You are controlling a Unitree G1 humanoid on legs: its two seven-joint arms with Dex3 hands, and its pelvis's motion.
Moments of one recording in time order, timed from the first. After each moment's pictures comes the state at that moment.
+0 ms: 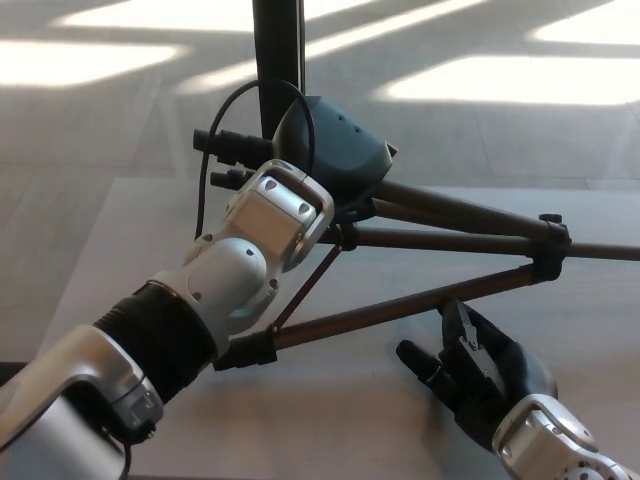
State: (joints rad) left_arm -1.06 0.34 -0.79 0.52 1.12 0.20 -0.17; right_arm -0.28 0.10 -0.13 0.11 0.63 0.61 -0.38
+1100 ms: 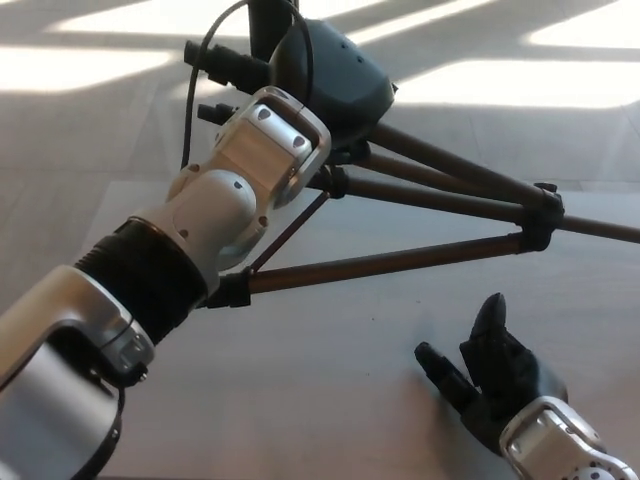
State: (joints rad) left_arm -1.20 0.37 -0.77 0.55 1.12 0.13 -0.19; right_arm -0.31 0.12 -0.20 0.17 0.72 0.58 -0.41
